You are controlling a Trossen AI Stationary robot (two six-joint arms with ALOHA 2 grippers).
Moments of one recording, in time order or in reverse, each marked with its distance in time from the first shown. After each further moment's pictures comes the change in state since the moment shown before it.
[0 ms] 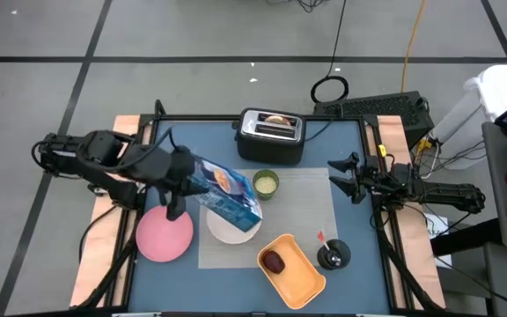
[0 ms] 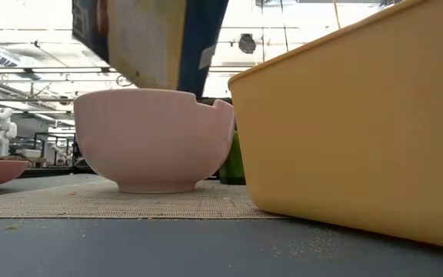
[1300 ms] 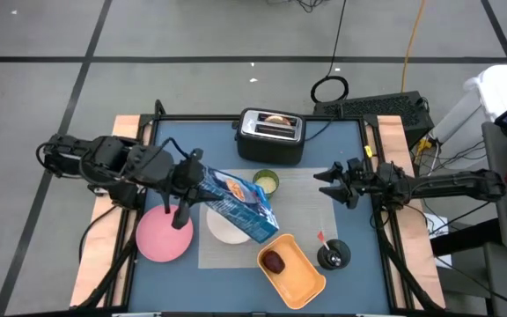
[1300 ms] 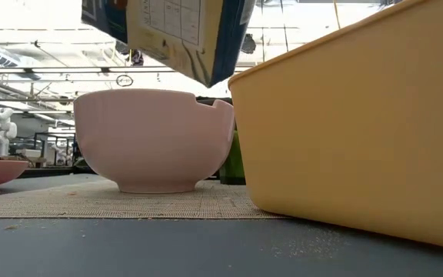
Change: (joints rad) left arm -0.026 0.041 0.000 0.235 0.036 0.187; right arm 0.001 0.501 0.000 0.441 -0.211 0.197
